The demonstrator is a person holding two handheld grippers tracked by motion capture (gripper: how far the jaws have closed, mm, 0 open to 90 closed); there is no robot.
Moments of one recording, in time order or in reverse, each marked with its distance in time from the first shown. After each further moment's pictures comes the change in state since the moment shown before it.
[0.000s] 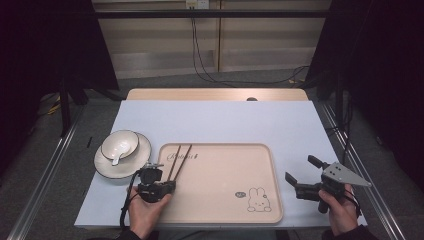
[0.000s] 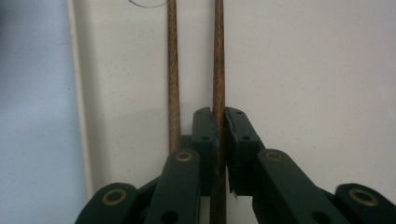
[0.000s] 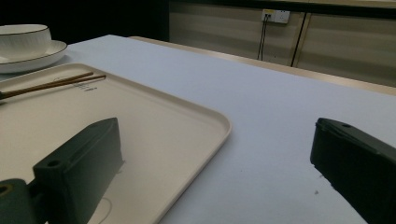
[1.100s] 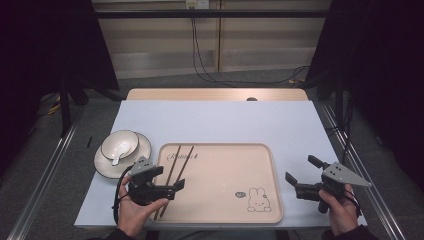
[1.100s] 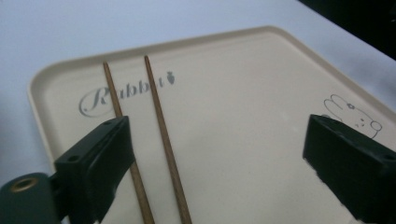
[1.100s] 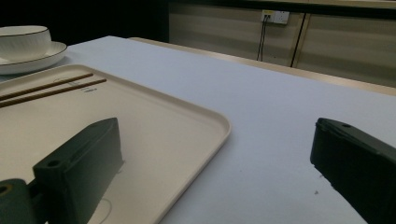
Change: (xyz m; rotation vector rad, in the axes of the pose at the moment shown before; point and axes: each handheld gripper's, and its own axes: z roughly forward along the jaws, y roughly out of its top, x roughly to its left) left arm 0.009 0.005 -0.038 -0.322 -0.261 0.258; right arm -0.001 0.000 0.000 -0.004 0.001 0.000
